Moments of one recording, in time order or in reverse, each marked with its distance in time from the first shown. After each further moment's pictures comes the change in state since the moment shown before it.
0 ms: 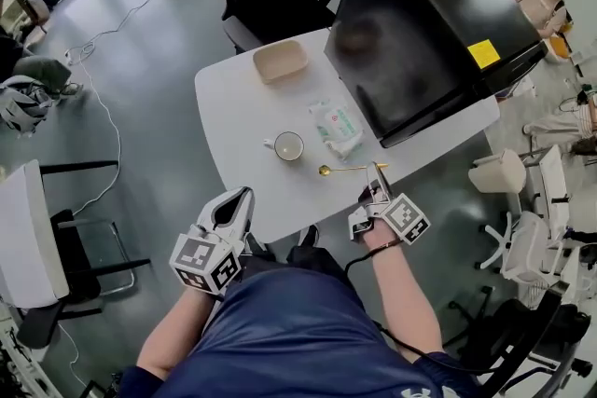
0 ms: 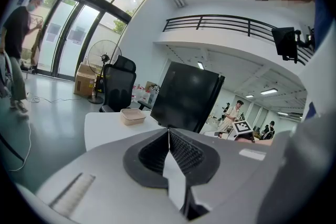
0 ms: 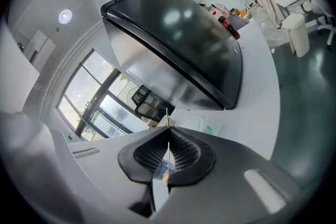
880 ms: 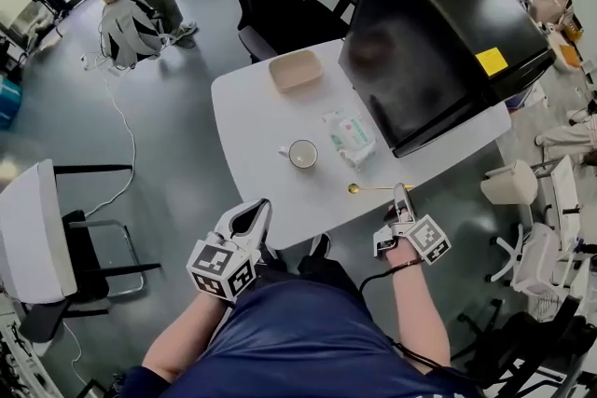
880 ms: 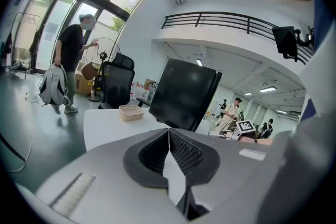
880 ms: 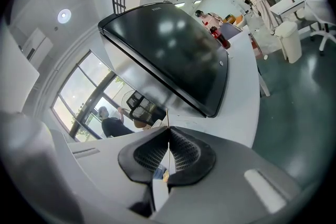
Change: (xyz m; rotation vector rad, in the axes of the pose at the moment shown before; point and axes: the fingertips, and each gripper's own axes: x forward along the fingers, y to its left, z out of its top) left arm -0.002 -0.012 -0.014 0.006 0.036 -0.013; right arm -0.040 -0.032 0.020 -0.002 -0.050 -0.049
